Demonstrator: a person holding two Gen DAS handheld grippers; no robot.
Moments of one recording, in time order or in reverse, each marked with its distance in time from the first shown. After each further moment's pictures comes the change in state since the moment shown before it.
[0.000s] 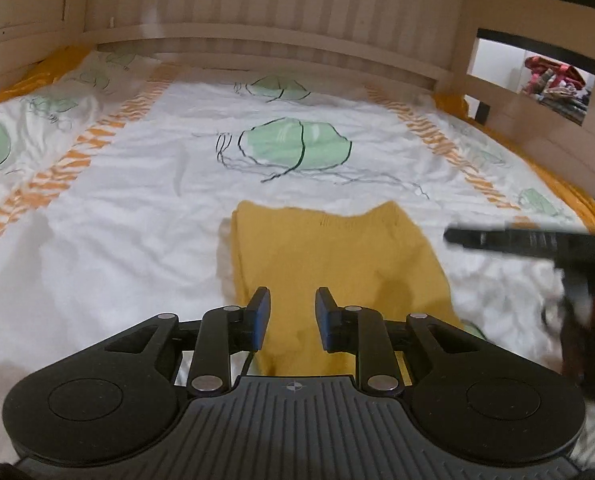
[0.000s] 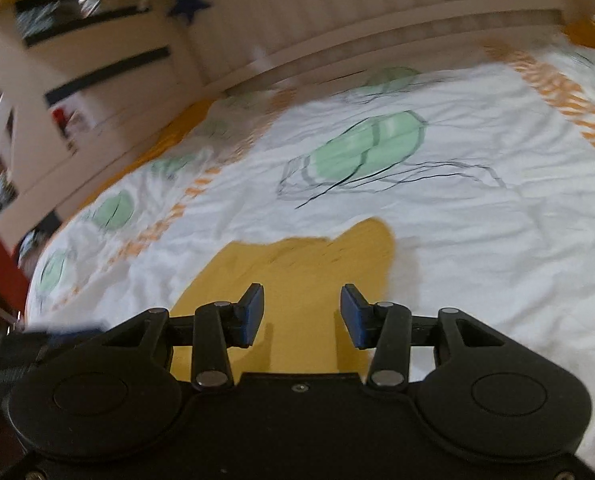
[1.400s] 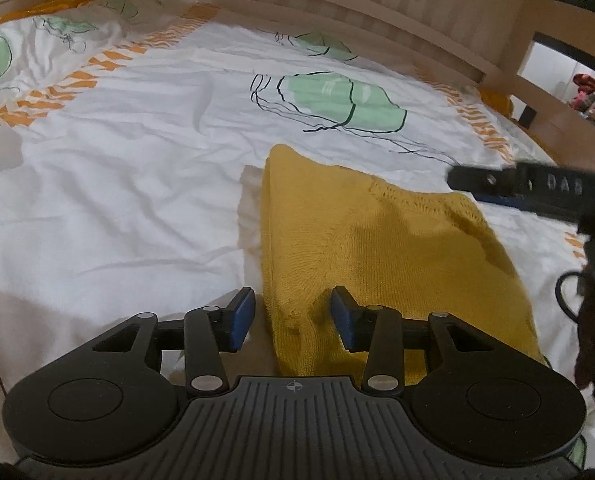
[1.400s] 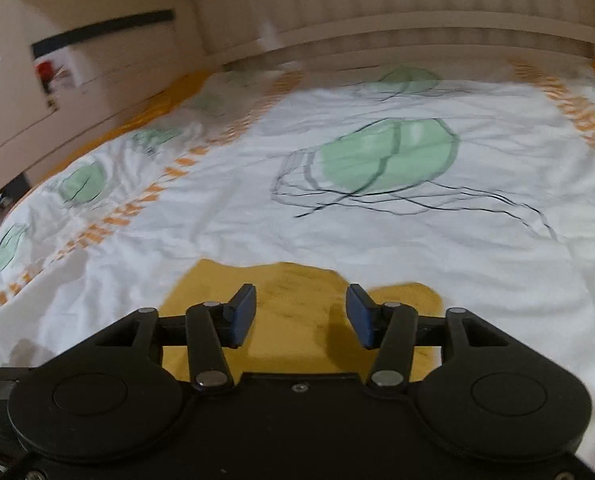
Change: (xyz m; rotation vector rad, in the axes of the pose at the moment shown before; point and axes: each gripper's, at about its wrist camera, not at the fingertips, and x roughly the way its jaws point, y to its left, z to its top) left arm 0.072 0.040 -0.021 -0.154 0.107 0.026; right arm 0.090 0.022 0.033 -0.124 0.047 -0.068
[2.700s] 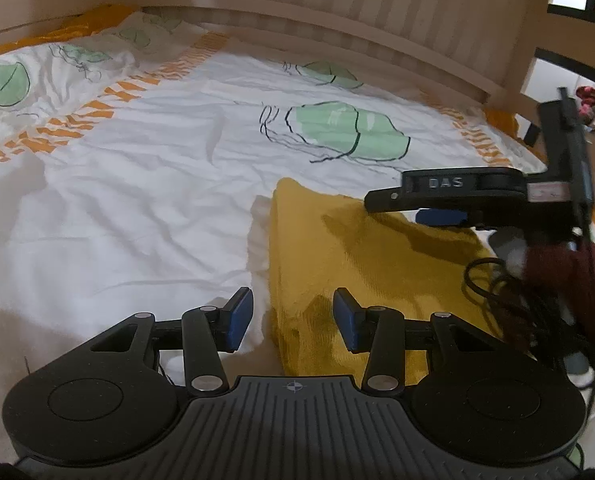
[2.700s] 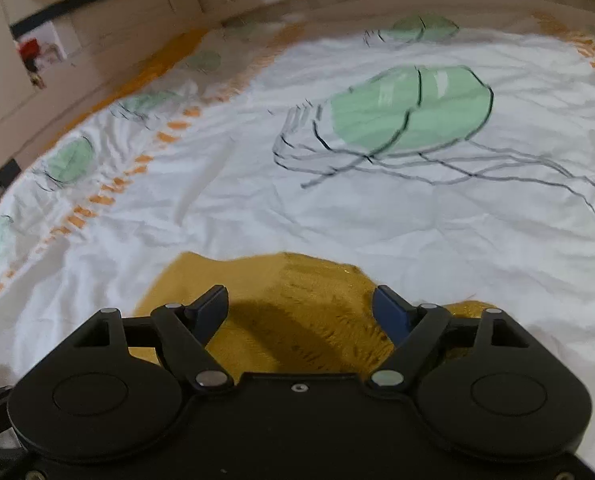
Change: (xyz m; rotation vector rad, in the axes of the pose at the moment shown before) left arm -0.023 -0.006 -0.001 0.001 -0.094 0.041; right arm 0.063 -0.006 0.011 0.035 0.121 0.043
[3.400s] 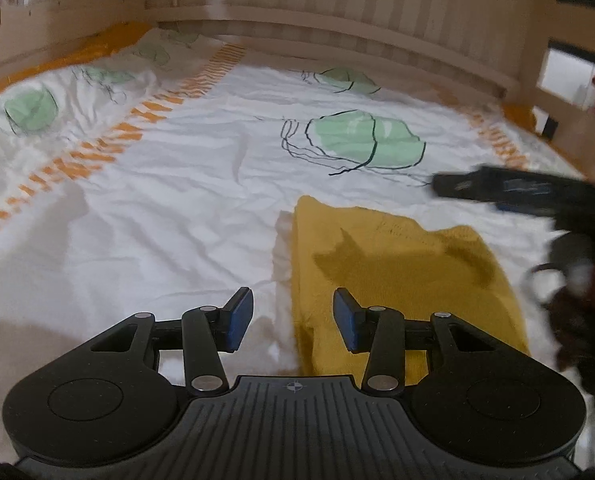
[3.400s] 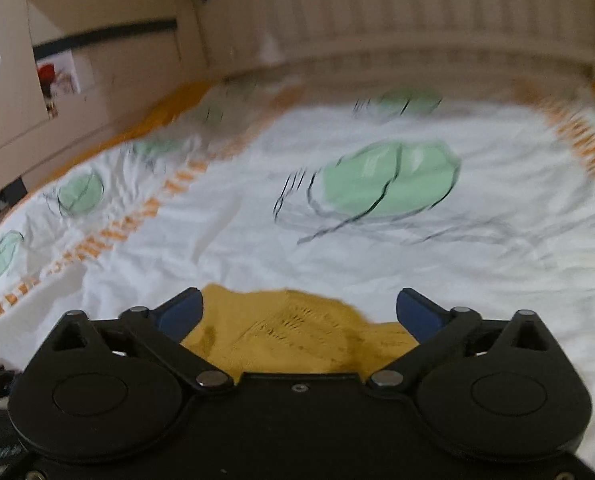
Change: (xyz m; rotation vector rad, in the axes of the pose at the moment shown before) left arm -0.036 -0.015 0.014 0.058 0.009 0.119; right arm -0.085 0.021 -0.014 -0.058 -0.194 -0.093
